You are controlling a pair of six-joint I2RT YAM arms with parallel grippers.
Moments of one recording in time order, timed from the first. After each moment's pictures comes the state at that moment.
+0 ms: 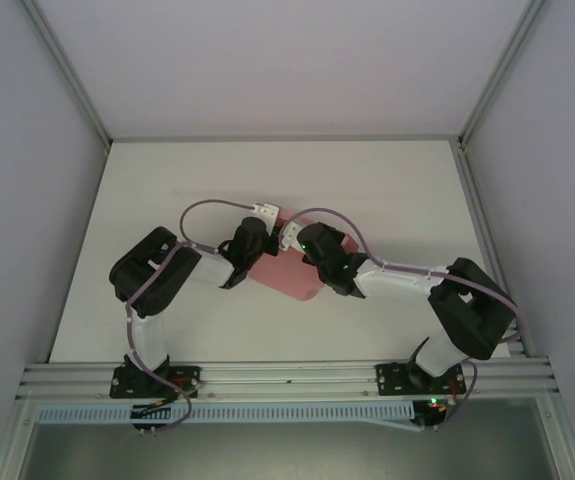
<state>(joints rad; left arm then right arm) -0.70 1.92 0.78 0.71 -0.20 -0.13 0.87 1.54 0.78 0.09 0.59 -0.64</state>
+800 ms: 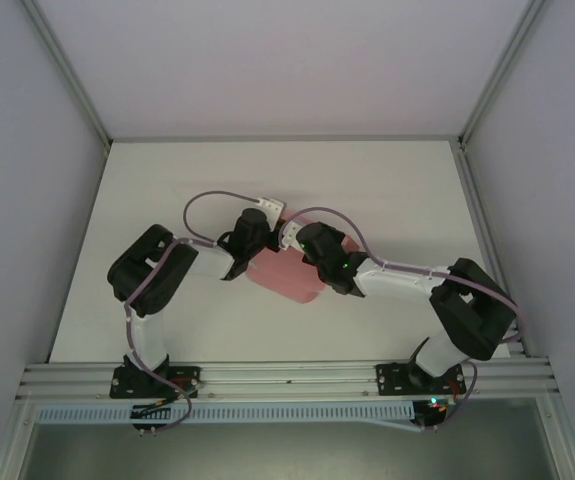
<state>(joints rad) -0.69 1.92 0.85 0.61 -0.11 -0.09 0.87 1.54 0.80 0.05 0.60 -0.62</state>
